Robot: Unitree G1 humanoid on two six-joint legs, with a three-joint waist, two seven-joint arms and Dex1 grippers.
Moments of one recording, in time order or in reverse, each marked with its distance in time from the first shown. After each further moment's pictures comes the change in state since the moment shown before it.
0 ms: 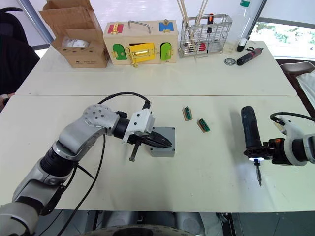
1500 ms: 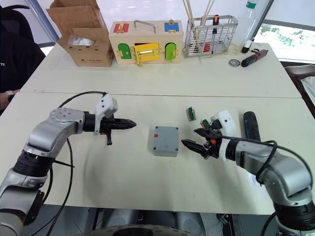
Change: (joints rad) left arm 0.134 0.161 0.213 0.212 -0.019 0.079 0.109; right arm 0.225 0.562 0.066 -0.712 -0.449 -0.631 0.107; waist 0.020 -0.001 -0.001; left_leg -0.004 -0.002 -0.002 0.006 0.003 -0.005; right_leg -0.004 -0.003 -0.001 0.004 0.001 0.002
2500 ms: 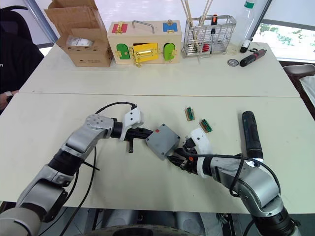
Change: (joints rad) left arm -0.101 -0.221 -0.173 0.271 0.172 -0.253 -0.026; right arm 0.012 0.100 0.207 -0.106 -0.065 0.141 -0.075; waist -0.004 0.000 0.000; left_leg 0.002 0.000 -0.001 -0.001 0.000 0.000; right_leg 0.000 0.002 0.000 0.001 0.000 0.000
